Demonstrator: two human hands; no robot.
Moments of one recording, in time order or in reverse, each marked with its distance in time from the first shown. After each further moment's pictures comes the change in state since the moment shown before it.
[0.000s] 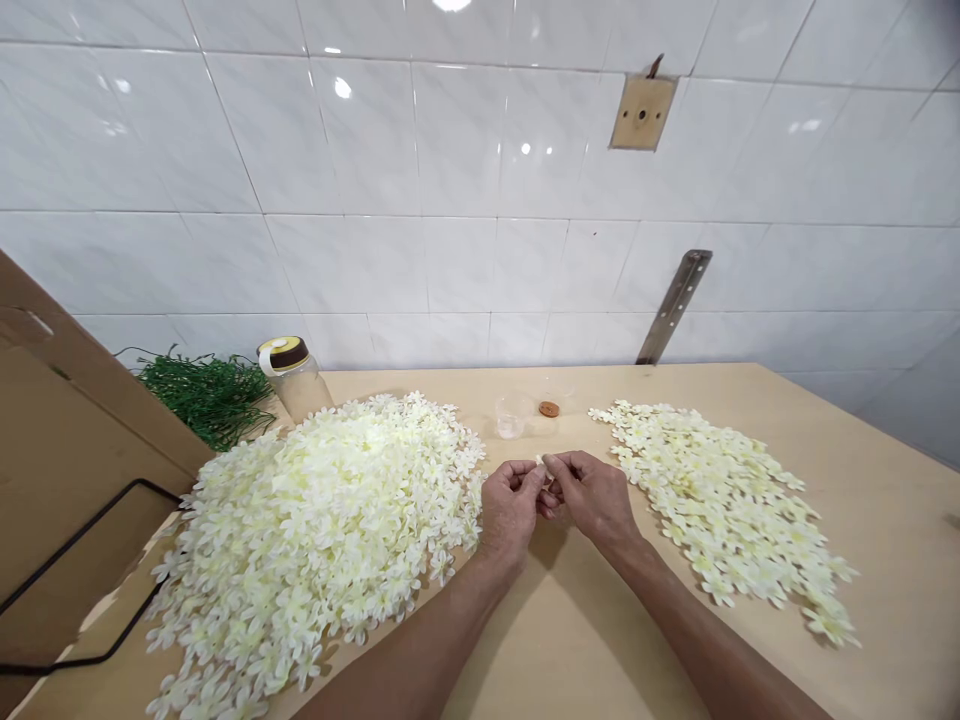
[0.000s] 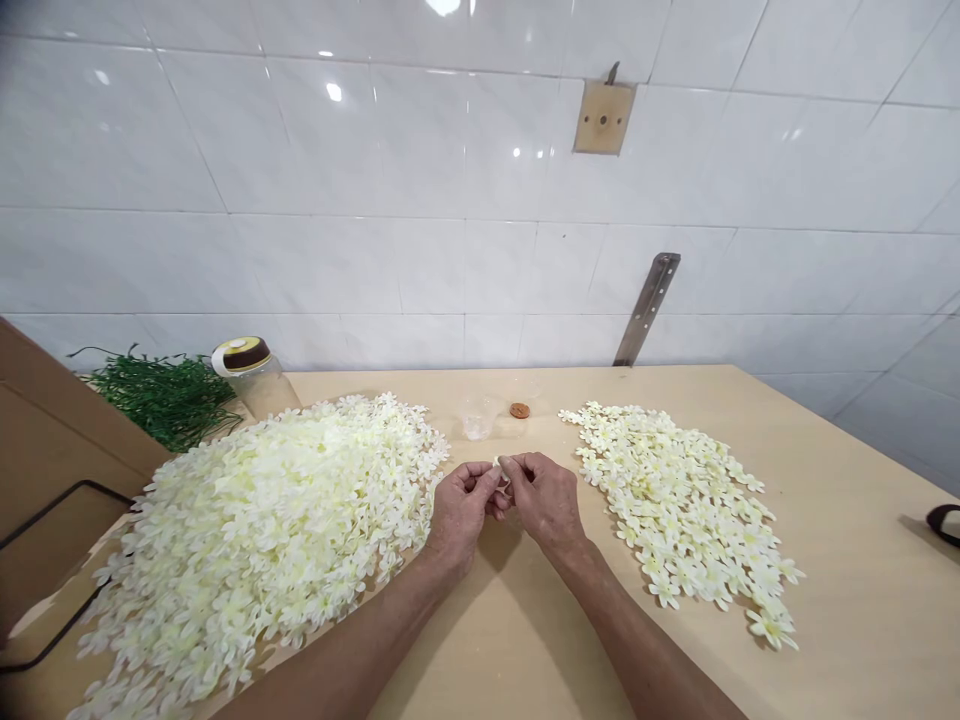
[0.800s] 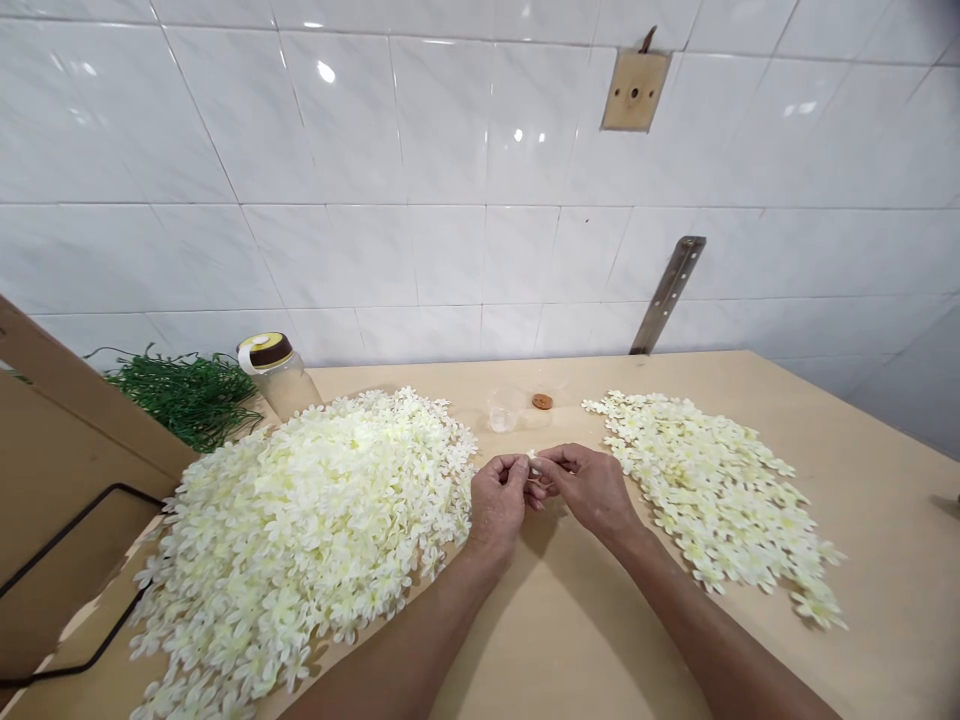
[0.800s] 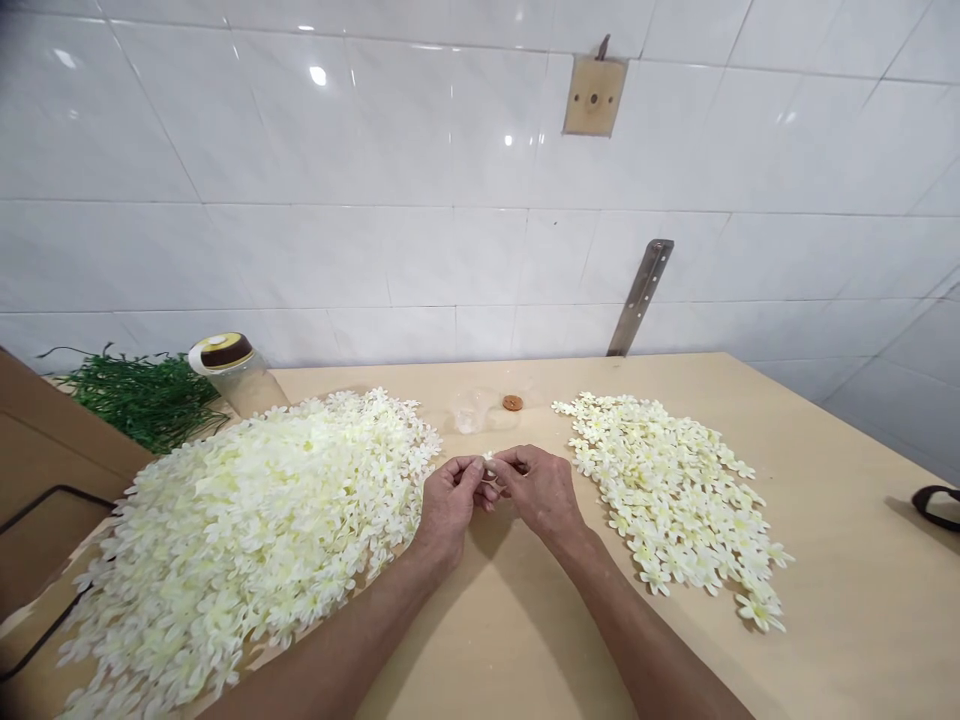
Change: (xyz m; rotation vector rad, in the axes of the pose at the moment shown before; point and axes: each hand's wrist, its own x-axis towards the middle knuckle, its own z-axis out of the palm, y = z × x) left_hand 0.004 -0.001 -0.004 0.054 0.010 0.010; right_hand 0.003 0.008 -0.005 0.194 -0.135 0.039
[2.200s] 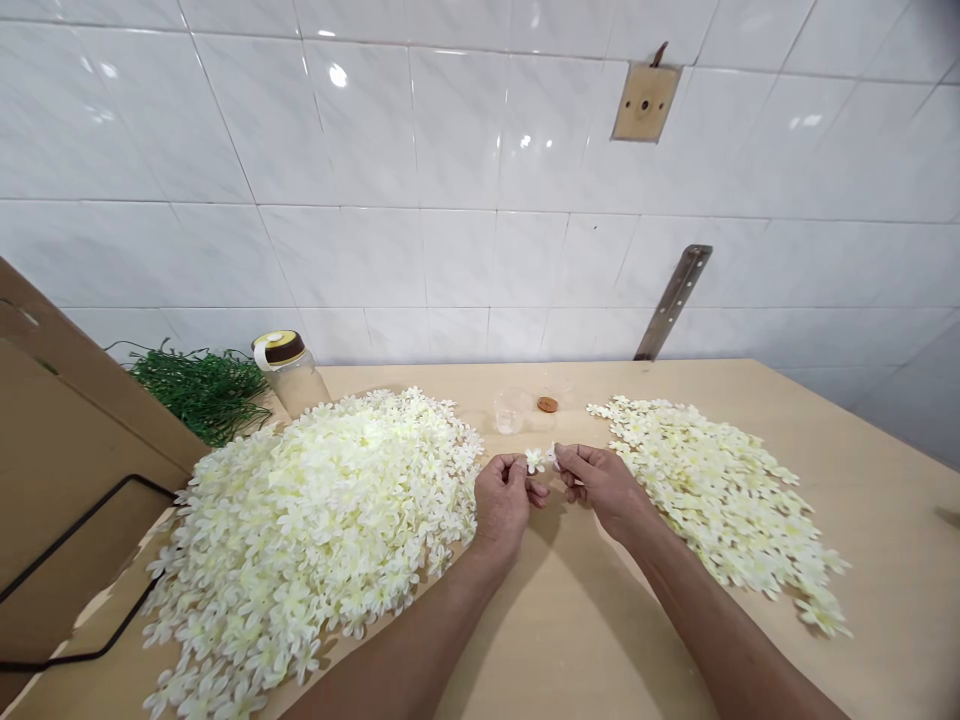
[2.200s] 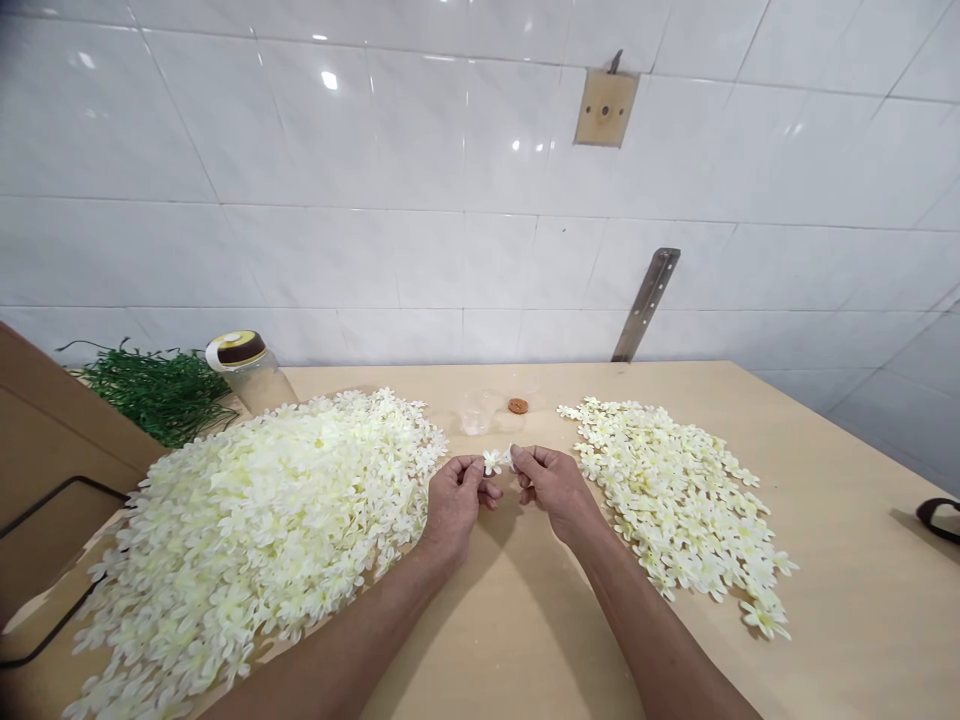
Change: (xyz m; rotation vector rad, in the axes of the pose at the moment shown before) left_hand 0.004 -0.004 -0.002 0.070 0.078 0.035; right_hand 0.008 0.001 -0.005 0.516 -0.115 0.340
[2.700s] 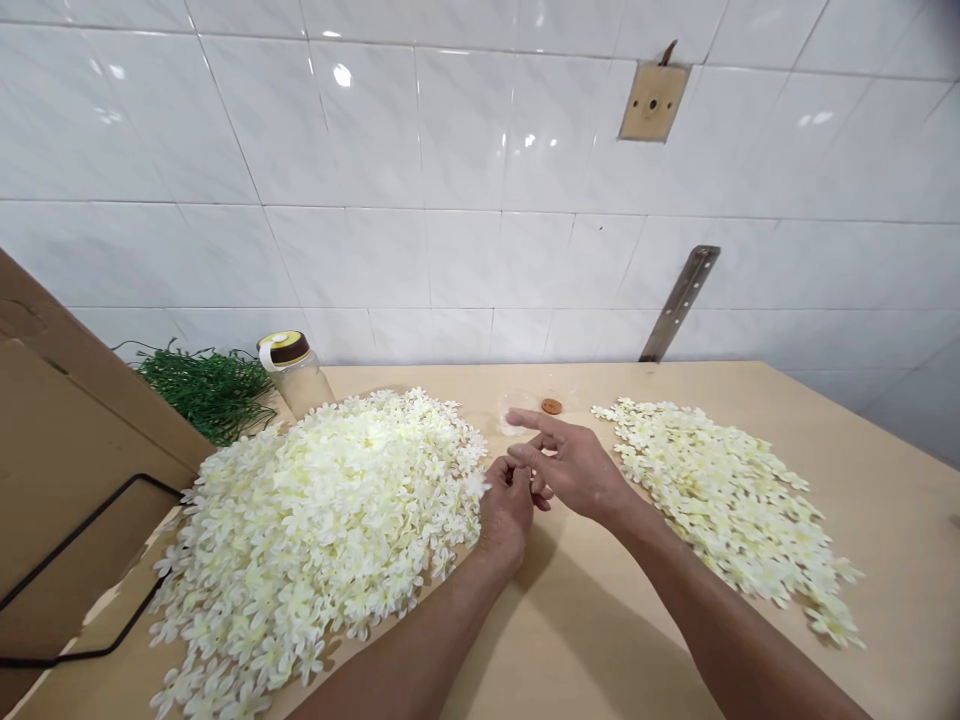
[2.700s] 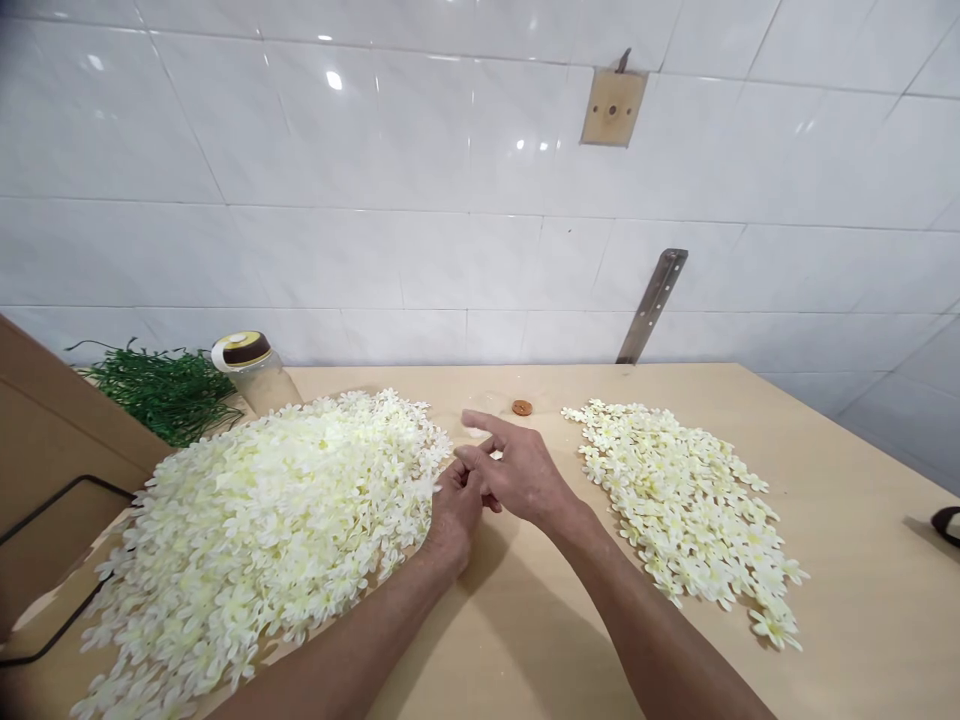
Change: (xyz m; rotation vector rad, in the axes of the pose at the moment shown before) left_hand -0.005 0.007 0.002 -0.063 -0.004 -0.004; right_hand -0.009 -0.054 0.037 -0.488 -0.122 -0.351
